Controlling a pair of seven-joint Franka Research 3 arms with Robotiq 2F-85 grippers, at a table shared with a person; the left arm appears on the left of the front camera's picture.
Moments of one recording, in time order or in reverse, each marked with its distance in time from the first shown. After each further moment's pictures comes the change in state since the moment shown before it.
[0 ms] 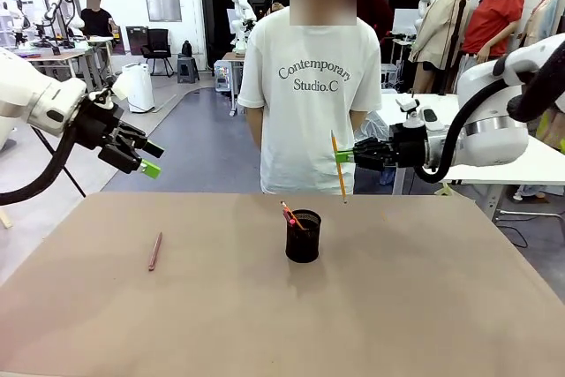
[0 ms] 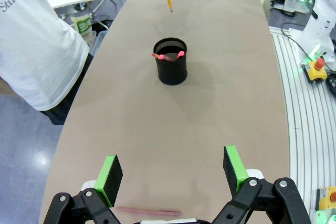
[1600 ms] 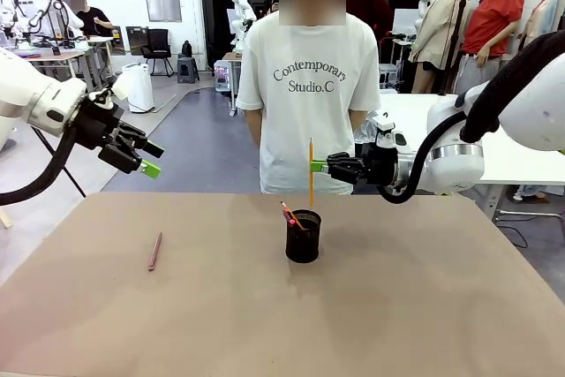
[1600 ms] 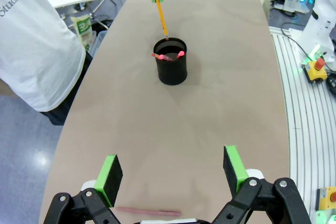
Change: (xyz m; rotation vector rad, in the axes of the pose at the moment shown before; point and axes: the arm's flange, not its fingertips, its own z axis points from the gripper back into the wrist) left arm 0.000 0.000 0.000 0.000 0.000 0.000; right arm -0.050 -0.020 -0.061 0.126 -0.203 -0.060
